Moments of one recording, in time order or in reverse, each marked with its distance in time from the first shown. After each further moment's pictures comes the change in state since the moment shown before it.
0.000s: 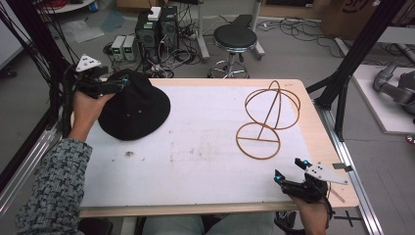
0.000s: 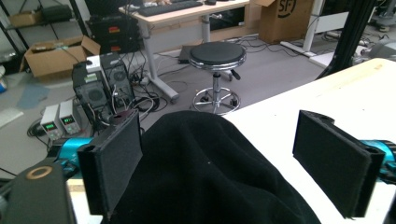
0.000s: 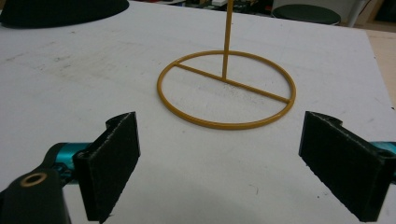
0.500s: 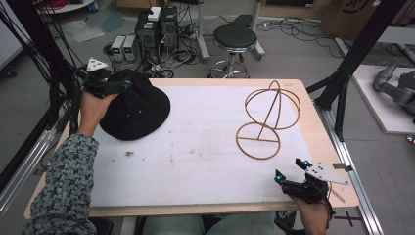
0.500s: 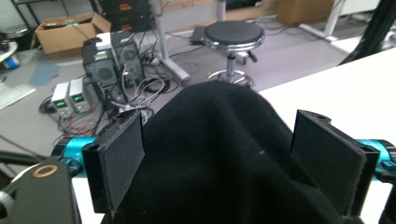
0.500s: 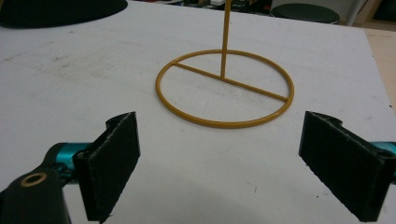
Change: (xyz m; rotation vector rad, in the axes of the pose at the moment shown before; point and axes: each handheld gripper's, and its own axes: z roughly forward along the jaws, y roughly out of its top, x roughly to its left) left arm 0.012 -0.019 0.030 0.081 0.057 -0.009; right arm -0.001 -0.001 -0.001 0.000 -0.005 0.001
